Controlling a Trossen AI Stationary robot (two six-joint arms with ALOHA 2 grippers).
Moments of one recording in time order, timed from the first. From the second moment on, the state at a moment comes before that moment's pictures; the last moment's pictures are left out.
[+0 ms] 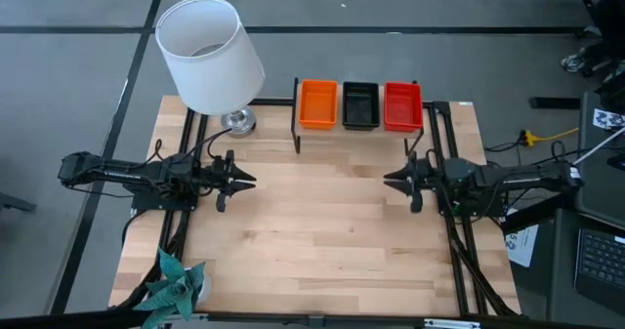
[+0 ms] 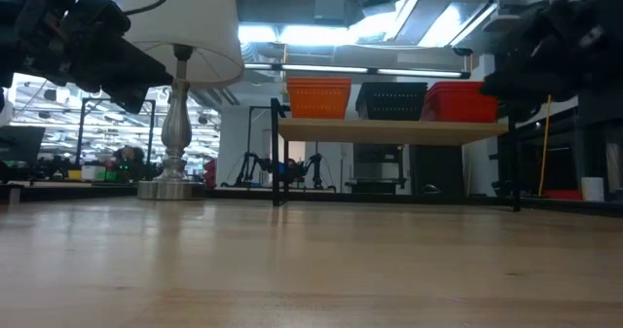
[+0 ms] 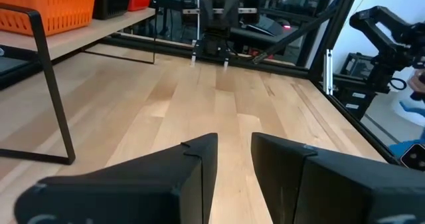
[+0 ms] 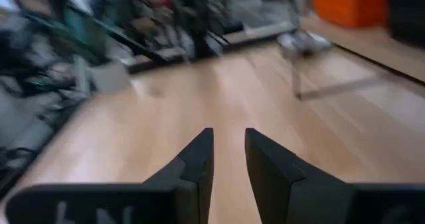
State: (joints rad) left arm 0.01 0.33 0.01 0.30 0.00 -0.20; right arm 0.04 0.32 0.06 0.11 0.09 0.23
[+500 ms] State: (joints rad) left arm 0.01 0.33 0.01 0.30 0.00 -0.20; right arm 0.23 0.14 0.01 0.21 0.09 -0.06
